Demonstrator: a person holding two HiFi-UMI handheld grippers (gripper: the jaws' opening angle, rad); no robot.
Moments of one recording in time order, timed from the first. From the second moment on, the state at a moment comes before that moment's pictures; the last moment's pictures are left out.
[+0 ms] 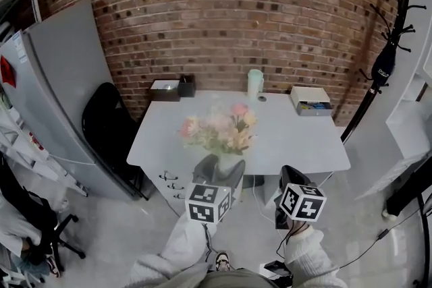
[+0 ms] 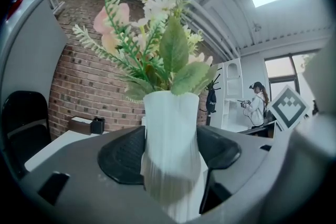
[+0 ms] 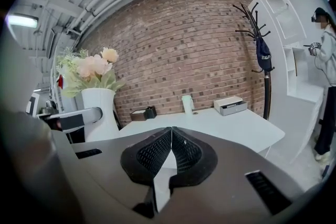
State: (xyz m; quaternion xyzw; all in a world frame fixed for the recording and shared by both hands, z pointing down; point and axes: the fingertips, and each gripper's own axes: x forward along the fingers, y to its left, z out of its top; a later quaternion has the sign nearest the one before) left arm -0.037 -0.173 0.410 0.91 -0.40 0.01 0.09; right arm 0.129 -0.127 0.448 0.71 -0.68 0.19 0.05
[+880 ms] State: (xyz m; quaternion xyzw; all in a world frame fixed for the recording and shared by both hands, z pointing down) left arm -0.015 -0.250 0.436 0.92 -0.37 0.01 0.12; right arm 0.151 -0.187 0.464 0.73 -0.65 0.20 0.07
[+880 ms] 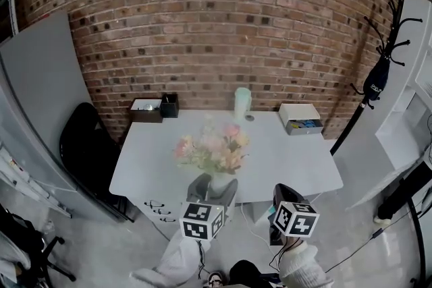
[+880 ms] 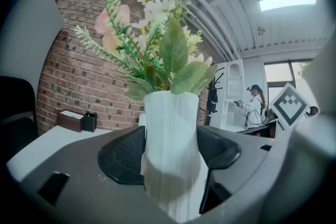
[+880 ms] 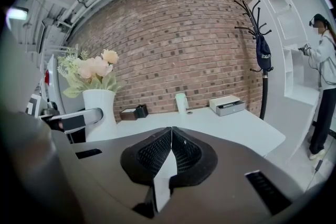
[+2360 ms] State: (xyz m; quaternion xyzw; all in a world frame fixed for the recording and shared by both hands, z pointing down) left arm 0.116 -0.434 0.441 0.90 -0.43 0.02 0.11; right arm 0.275 -0.410 0.479 0.68 -0.70 0.23 0.06
